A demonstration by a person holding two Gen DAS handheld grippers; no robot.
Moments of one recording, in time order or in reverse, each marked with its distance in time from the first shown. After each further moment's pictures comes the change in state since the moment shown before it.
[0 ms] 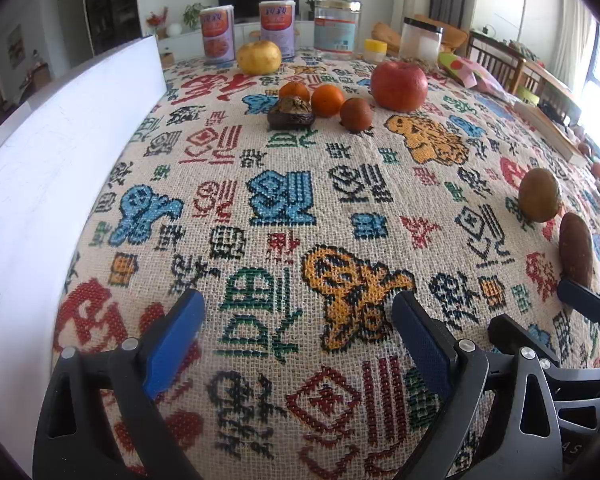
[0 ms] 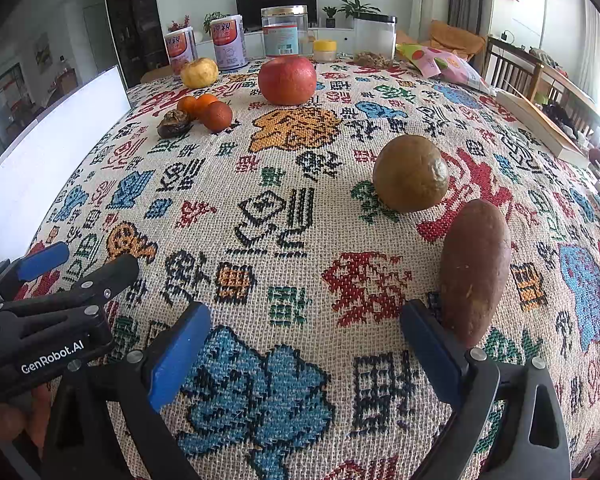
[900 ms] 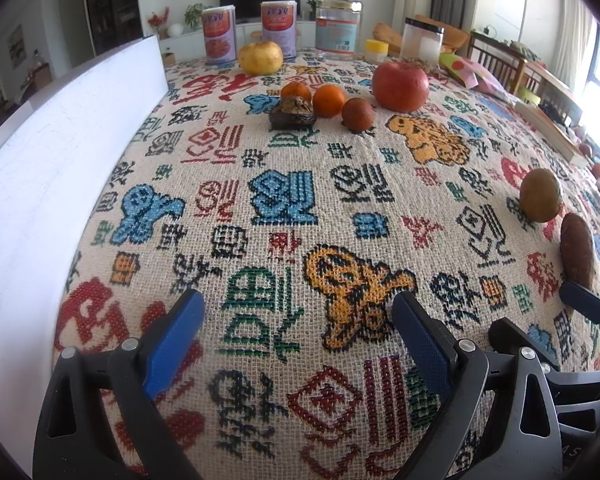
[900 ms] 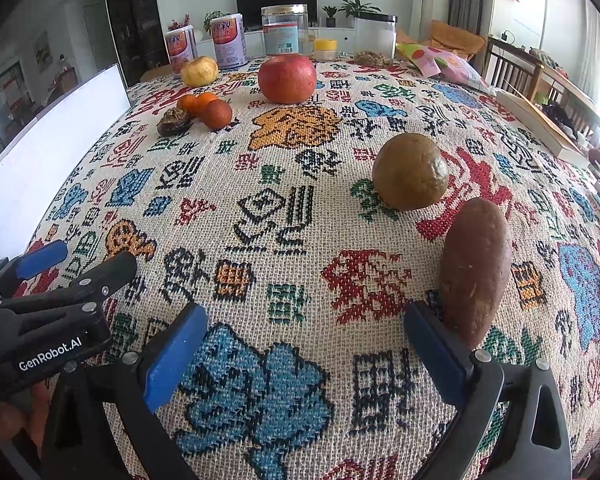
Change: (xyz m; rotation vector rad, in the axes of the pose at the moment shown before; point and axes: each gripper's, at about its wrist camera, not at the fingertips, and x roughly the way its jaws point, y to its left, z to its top) left arm 0.000 0.001 0.000 -0.001 0.000 0.002; right arm 0.000 0.000 -0.001 0.000 0.004 -0.001
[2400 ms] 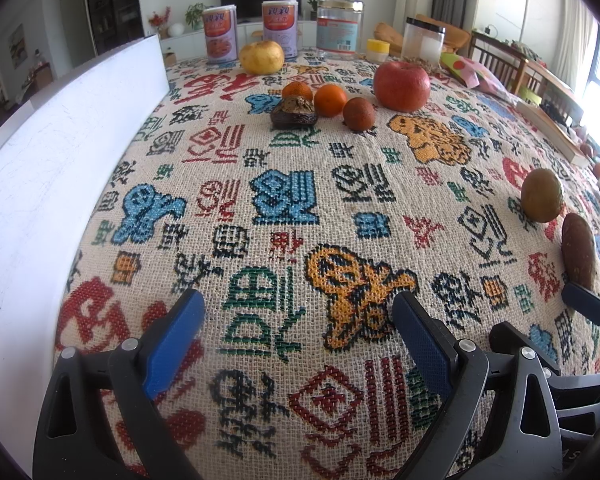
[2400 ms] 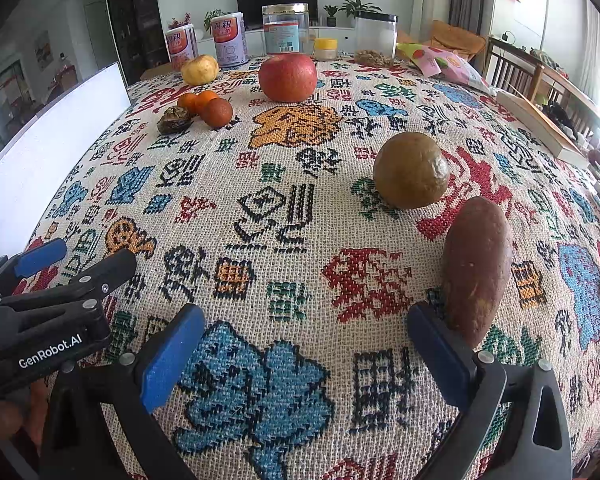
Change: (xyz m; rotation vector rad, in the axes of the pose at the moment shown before) left arm 0.001 0.000 0.001 0.000 0.001 0.002; right arm 0.001 0.000 0.000 0.003 0.003 0.000
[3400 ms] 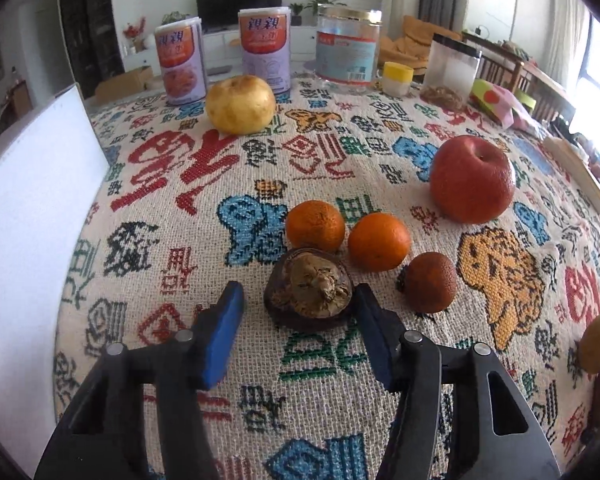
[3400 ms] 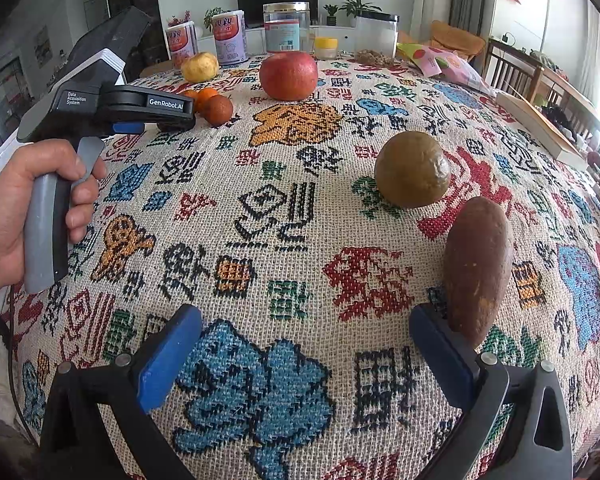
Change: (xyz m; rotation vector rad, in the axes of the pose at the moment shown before) left arm 0.096 0.016 0.131 0.057 -0.023 -0.048; right arm 0.001 0.003 -0.001 -0.013 0.003 -0.012
